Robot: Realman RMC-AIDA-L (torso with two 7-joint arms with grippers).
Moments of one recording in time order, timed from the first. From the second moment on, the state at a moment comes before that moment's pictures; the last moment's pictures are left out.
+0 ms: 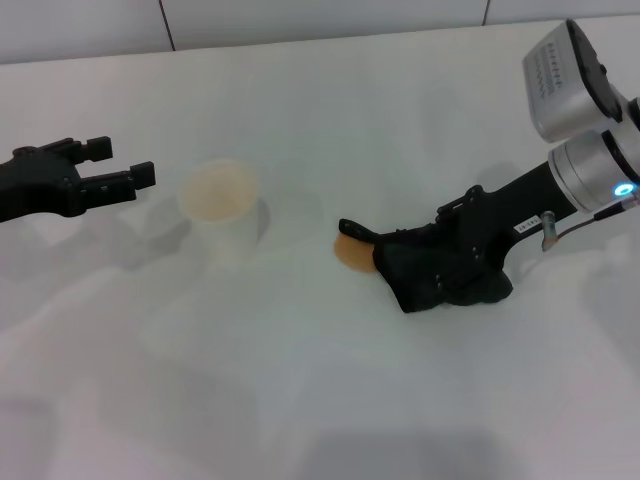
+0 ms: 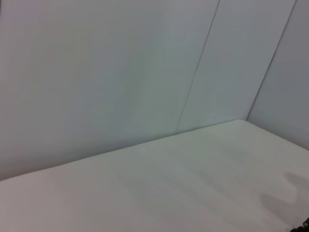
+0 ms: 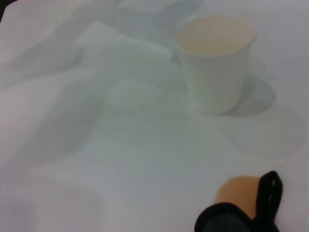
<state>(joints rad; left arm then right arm) -0.83 -2.03 2.85 -0.60 -0.35 1.60 -1.32 1.06 2.02 -2.82 0.47 -0.26 -1.49 1.20</state>
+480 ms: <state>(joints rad) -0.83 -2.03 2.85 -0.60 -0.35 1.60 -1.32 1.06 2.02 -2.82 0.47 -0.28 -1.48 1.20</state>
